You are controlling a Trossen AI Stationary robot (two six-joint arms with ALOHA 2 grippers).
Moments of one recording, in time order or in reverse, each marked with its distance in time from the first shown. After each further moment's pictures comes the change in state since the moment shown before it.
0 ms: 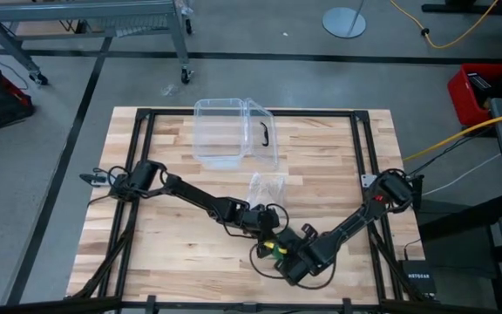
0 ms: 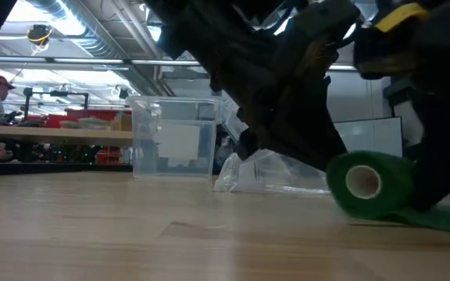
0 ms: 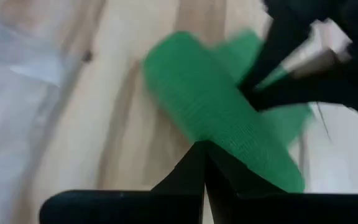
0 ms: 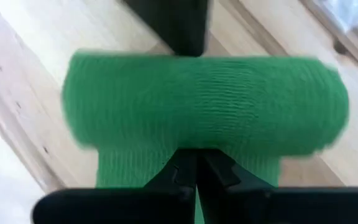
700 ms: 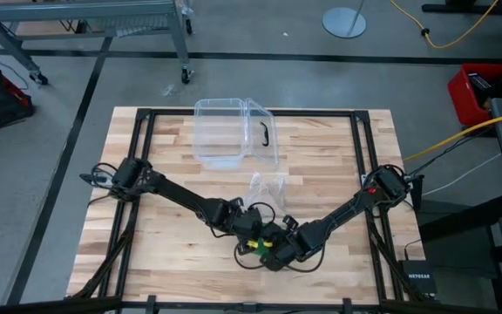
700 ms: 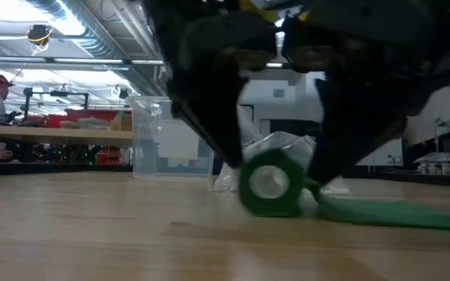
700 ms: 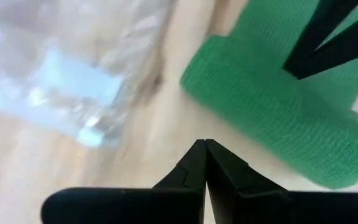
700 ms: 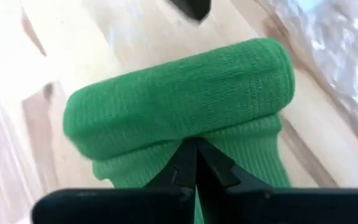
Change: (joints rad) left arm -0.060 -0.143 0.002 -0.531 -0.227 -0.037; right arm -0.125 0.007 0.000 0.247 0.022 -0.280
